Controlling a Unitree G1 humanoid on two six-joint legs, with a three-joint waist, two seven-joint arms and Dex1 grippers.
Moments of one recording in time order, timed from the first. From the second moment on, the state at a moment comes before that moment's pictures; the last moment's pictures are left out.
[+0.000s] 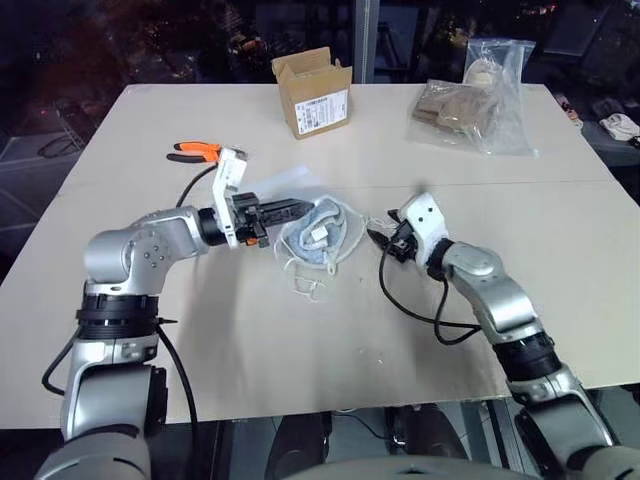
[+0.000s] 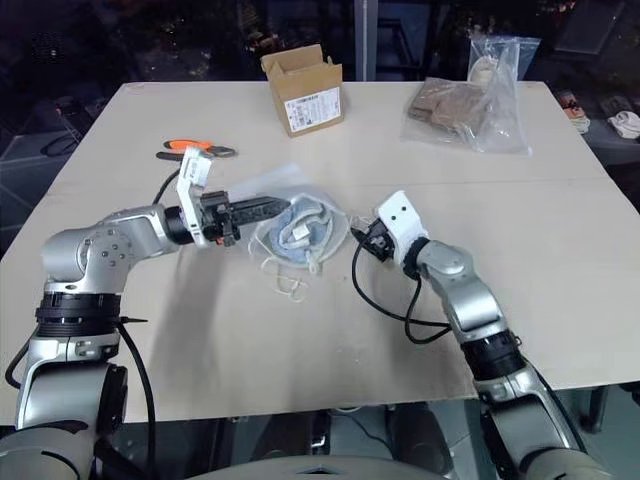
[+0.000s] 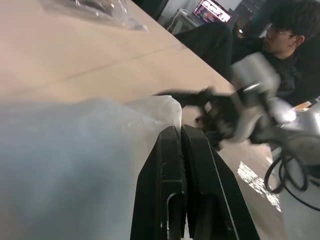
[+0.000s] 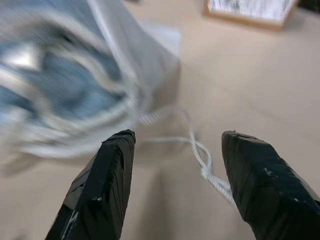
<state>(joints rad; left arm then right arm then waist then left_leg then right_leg) -0.65 0.68 0.11 0.13 -0.76 0.92 -1.00 -0.49 -0.22 0.25 0.06 0.06 0.41 0.48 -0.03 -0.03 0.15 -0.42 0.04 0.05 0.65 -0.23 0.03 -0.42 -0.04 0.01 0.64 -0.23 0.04</state>
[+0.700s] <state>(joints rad) -0.73 0.70 0.14 0.17 -0.73 0.91 -1.00 -0.68 -0.06 0.28 0.57 -0.09 0.05 0.36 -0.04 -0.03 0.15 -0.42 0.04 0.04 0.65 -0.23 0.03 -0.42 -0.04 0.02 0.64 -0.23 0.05</state>
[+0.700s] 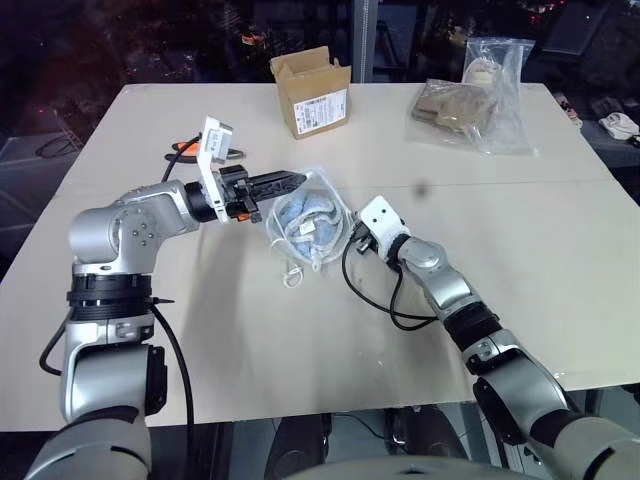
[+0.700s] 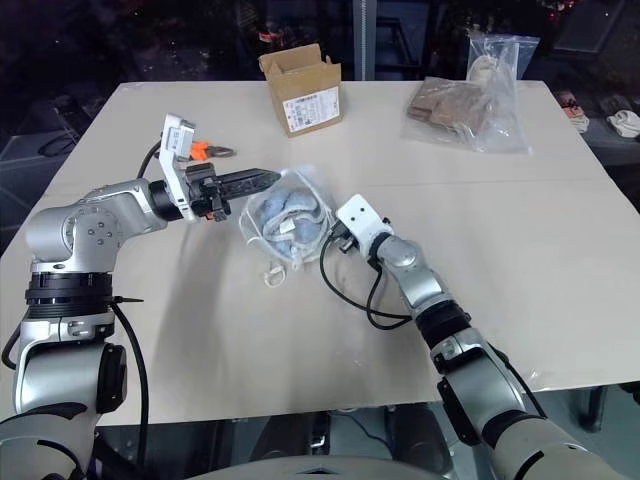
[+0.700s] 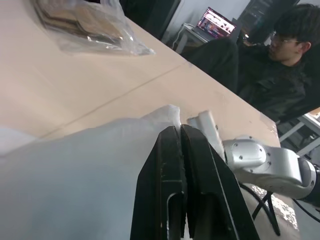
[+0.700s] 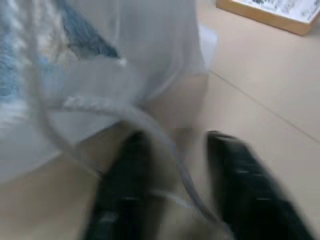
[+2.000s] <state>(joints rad) -0.13 0.69 0.20 -0.01 -0.40 0.43 -0.92 -0.49 -0.22 0.06 -0.25 0.14 0.67 0.35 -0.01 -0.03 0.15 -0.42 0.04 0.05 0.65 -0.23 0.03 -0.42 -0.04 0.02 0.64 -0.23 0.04</state>
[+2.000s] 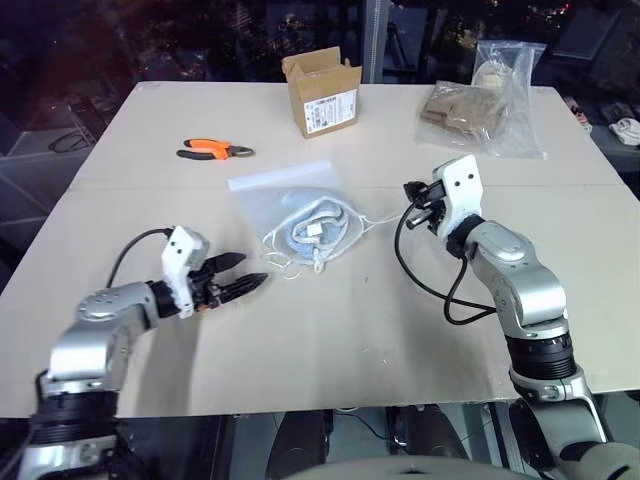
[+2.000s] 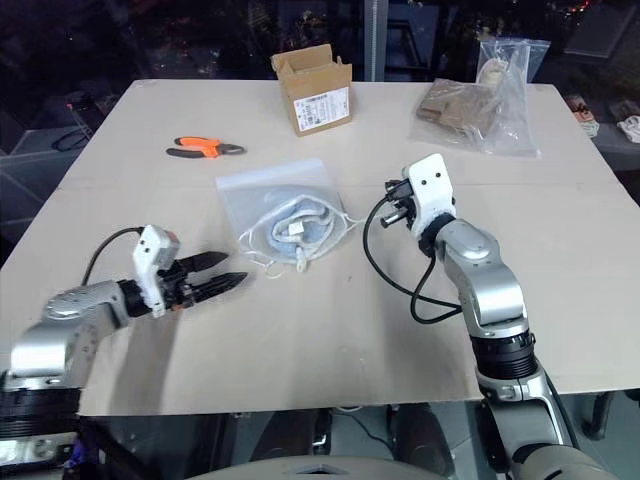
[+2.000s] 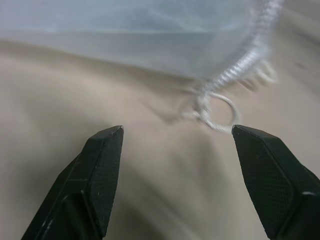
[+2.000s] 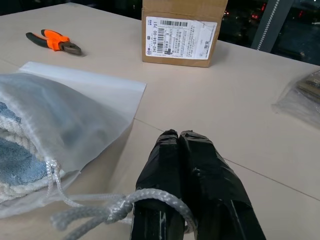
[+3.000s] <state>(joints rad) -0.76 0.67 0.22 0.39 -0.14 -0.03 -0.50 -0.92 -0.39 -0.19 -0.23 0.28 0.63 0.28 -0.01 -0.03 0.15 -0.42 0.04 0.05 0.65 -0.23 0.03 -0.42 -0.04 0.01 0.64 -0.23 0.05</state>
